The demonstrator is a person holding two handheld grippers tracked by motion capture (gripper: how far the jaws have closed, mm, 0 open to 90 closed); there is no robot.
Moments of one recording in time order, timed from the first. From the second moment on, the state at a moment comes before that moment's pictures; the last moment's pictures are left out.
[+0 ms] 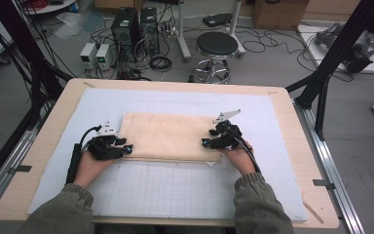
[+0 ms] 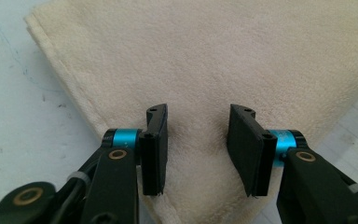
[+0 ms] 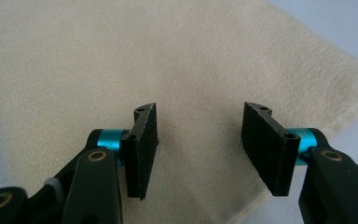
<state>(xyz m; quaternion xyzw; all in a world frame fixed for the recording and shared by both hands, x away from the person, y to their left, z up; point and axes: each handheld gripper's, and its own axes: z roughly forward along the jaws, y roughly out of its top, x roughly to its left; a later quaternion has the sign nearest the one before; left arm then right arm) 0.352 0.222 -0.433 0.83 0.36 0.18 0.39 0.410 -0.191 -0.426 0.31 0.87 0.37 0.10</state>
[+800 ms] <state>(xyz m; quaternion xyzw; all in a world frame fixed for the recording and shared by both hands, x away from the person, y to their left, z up) 0.339 0.229 -0.414 0.80 0.37 0.18 0.43 0.395 -0.183 -0.412 0.31 0.86 0.39 0.11</state>
